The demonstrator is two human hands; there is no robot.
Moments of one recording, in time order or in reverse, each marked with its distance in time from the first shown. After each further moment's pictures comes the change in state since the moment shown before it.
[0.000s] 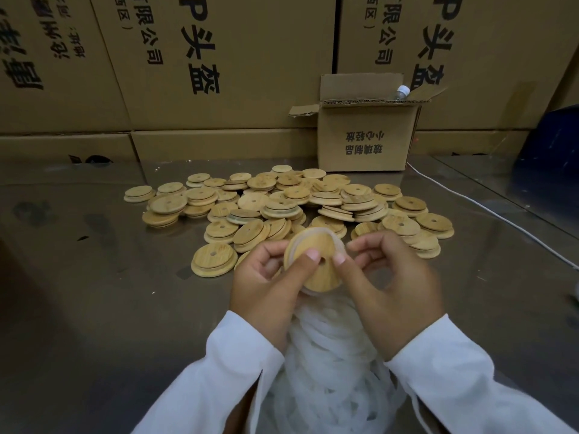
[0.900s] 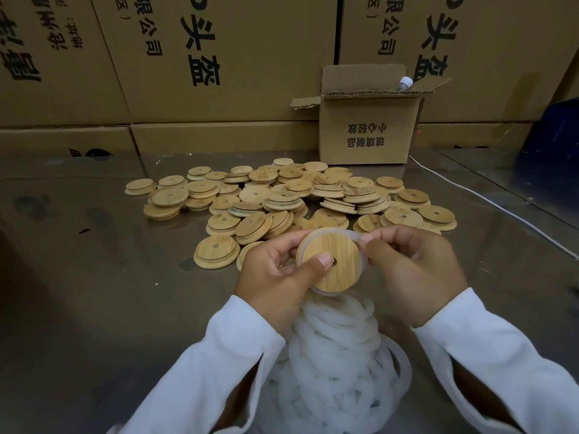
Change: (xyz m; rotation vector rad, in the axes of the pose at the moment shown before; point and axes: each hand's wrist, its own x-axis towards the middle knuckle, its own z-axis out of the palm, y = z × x) left_hand 0.003 0.008 -0.005 0.210 -0.231 0.101; right_hand 0.015 -0.004 -0.013 0.171 -0.077 0.301
